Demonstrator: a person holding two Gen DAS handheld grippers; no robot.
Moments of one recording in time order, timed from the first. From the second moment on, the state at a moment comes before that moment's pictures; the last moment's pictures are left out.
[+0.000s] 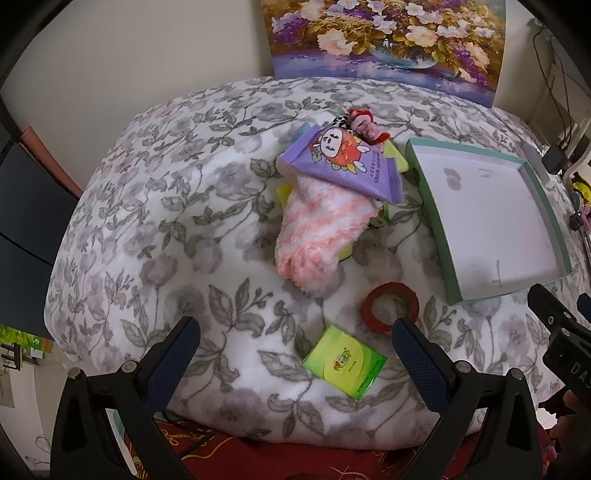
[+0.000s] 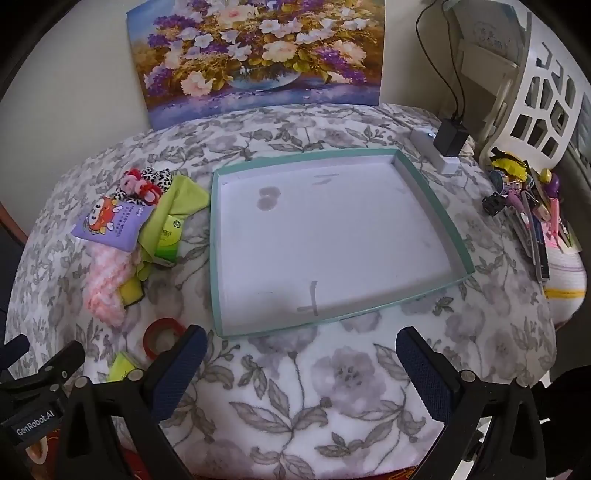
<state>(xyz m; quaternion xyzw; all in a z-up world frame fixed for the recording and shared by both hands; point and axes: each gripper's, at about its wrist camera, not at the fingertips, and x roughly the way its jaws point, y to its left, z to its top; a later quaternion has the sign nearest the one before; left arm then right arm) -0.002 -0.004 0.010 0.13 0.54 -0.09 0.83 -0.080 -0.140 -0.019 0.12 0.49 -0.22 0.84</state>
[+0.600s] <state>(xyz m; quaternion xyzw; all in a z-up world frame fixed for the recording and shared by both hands) 0.007 -0.025 0.011 0.11 0.51 -0.08 0.85 -0.072 -0.142 -0.019 0.13 0.46 -0.22 0.85</state>
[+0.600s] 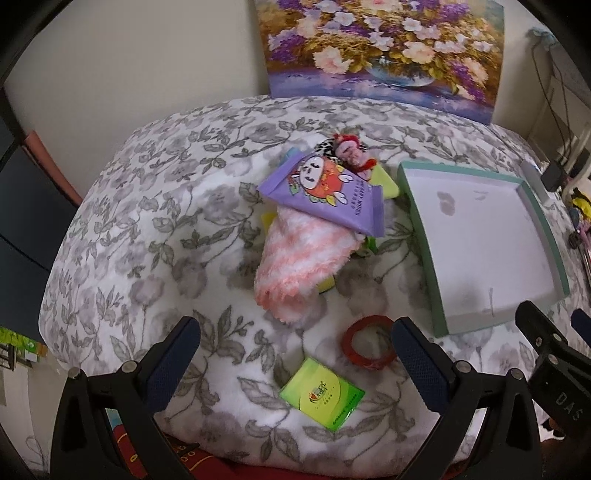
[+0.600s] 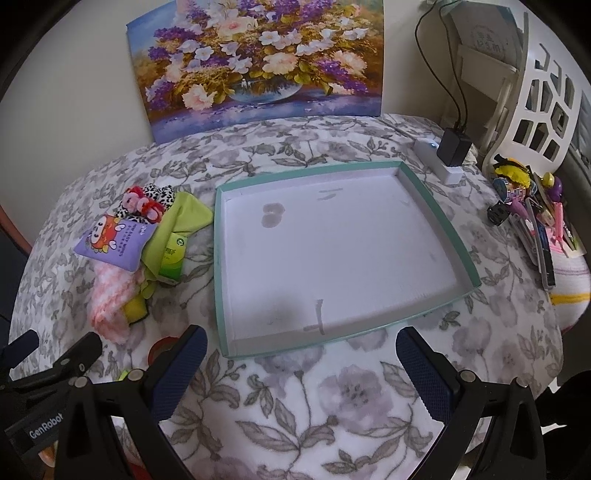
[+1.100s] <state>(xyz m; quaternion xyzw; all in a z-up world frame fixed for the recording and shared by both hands) 0.022 -0.021 0.001 0.11 0.51 -0.05 0.85 -0.059 -0.141 -0.034 0.12 0.48 -0.21 0.84</state>
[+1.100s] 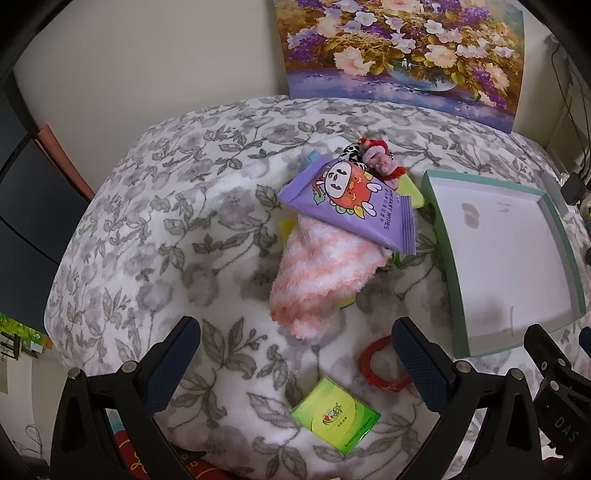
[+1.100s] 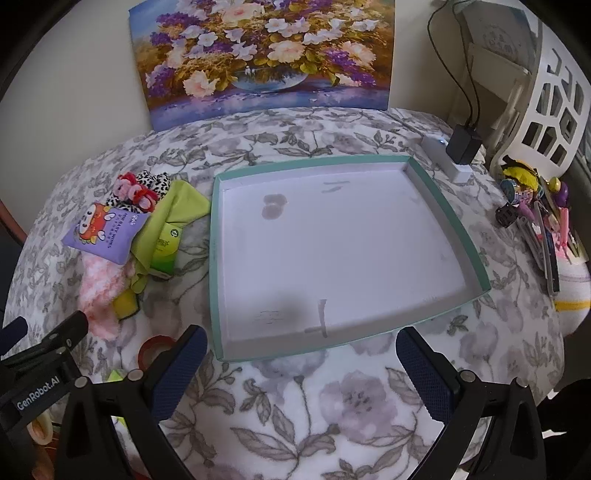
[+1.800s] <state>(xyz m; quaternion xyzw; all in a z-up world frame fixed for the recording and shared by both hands) 0.032 -0.020 -0.021 0.10 0.55 -0.06 0.82 -0.051 -0.134 -0.054 0.11 0.51 -0.19 0.83</state>
